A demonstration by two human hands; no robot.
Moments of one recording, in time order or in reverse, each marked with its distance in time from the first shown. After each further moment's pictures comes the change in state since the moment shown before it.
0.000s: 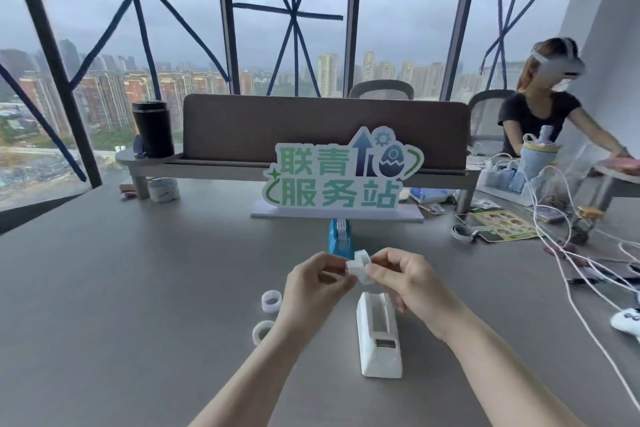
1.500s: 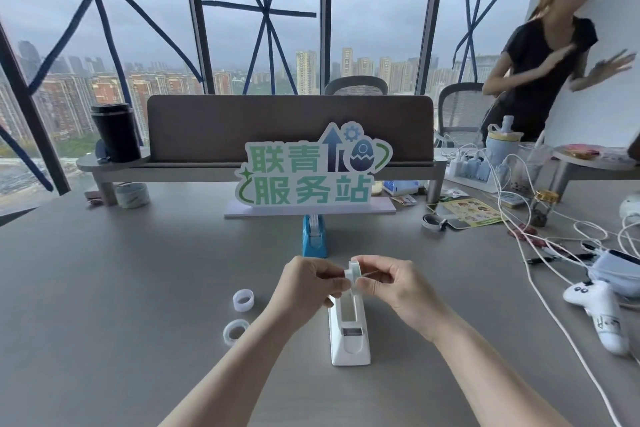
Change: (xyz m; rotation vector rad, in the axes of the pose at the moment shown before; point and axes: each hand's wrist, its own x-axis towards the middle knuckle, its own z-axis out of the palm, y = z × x) left_hand 0.008 0.012 0.029 0.106 -0.260 -0.037; right_hand -0.018 0.037 -0.028 0.003 0.040 -0.043
